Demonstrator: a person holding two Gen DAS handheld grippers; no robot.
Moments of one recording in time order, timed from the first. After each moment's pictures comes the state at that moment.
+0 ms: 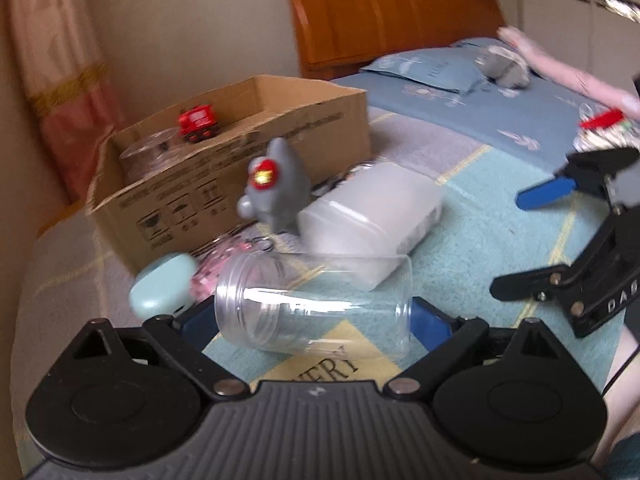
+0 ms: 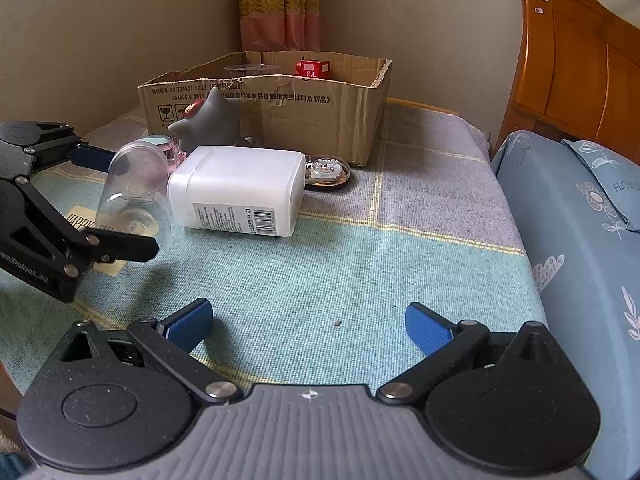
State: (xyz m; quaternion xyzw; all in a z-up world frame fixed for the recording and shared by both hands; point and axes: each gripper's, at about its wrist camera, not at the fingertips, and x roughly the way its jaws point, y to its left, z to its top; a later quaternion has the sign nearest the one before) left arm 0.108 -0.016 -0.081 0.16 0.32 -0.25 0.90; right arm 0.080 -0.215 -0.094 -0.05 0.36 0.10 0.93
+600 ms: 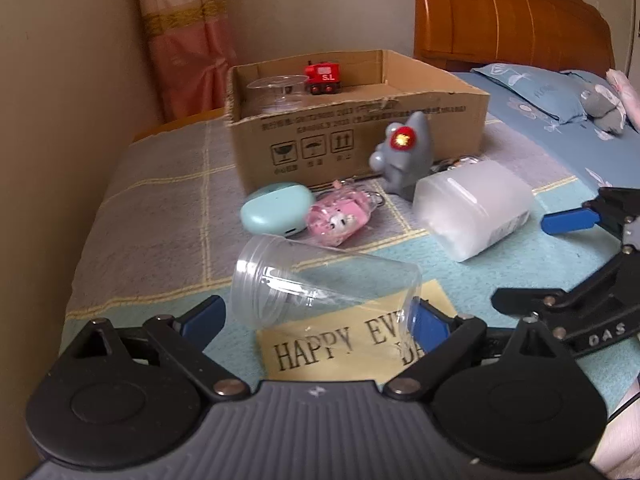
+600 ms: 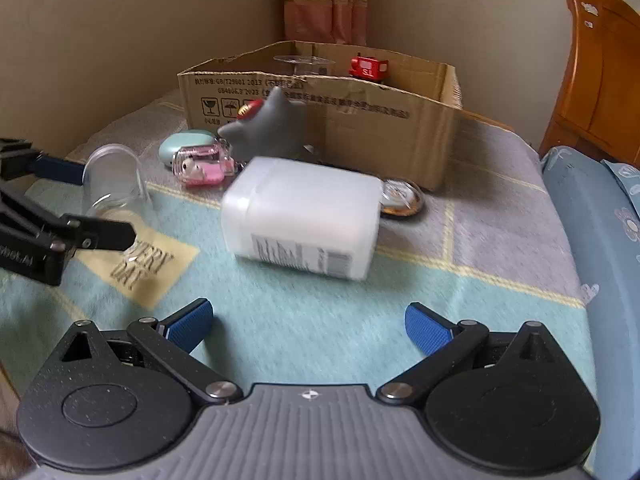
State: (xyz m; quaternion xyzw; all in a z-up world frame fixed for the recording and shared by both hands) left arm 0.099 0.030 -0.076 0.08 0.37 -0.11 0.92; right arm 0.115 -0.171 -0.092 -0.08 0.38 0.15 0.91
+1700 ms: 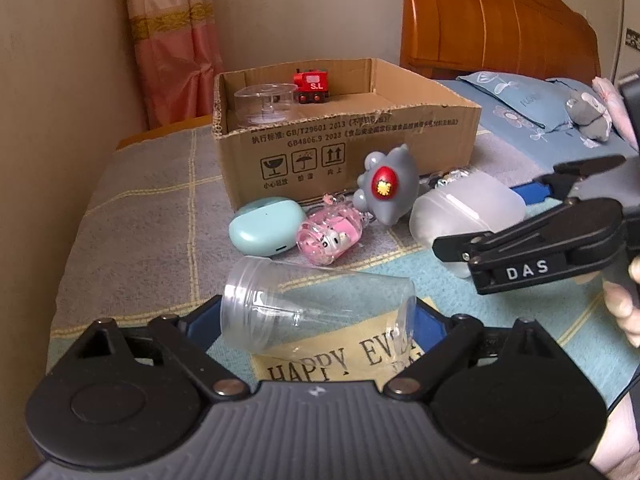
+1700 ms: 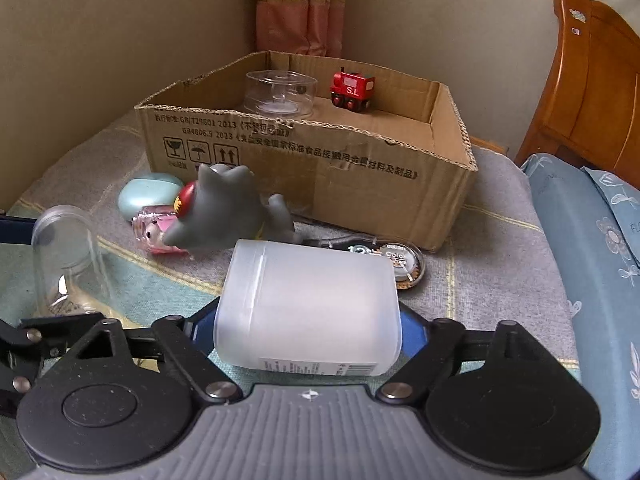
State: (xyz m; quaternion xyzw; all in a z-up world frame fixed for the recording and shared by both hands) left arm 0.111 0.030 -0.074 0.06 0.37 -0.14 0.92; right arm 0.163 -0.145 -0.076 -0.08 0.38 0.10 0.91
